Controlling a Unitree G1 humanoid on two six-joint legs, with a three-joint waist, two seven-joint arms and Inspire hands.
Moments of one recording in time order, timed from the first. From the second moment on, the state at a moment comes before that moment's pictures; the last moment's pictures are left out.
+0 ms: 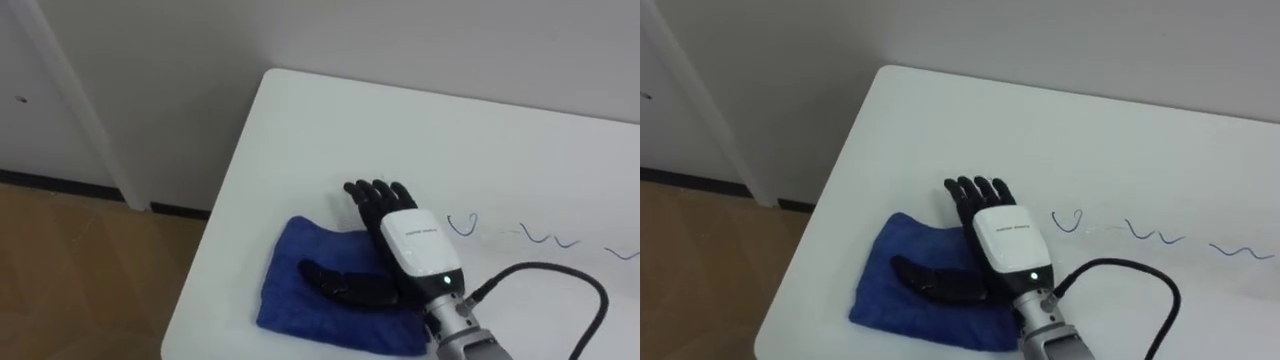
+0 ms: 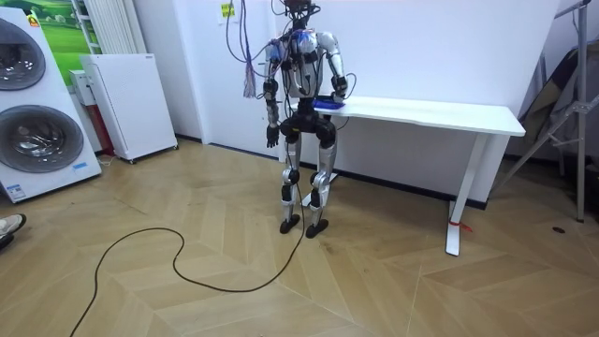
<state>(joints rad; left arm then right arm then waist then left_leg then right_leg) 0.23 0.20 -0.02 0.95 0.40 0.04 0.19 0.15 -0.32 0.44 0.26 -1.07 -0.11 -0.42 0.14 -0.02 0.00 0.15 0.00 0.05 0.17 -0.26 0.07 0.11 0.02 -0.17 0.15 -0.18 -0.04</state>
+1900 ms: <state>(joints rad) 0.15 0.21 -0.10 1.12 0.38 -0.01 0.20 0.23 -0.35 0.49 0.31 -1.15 -0.25 -0.62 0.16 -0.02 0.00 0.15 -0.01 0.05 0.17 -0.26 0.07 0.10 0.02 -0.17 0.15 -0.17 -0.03</state>
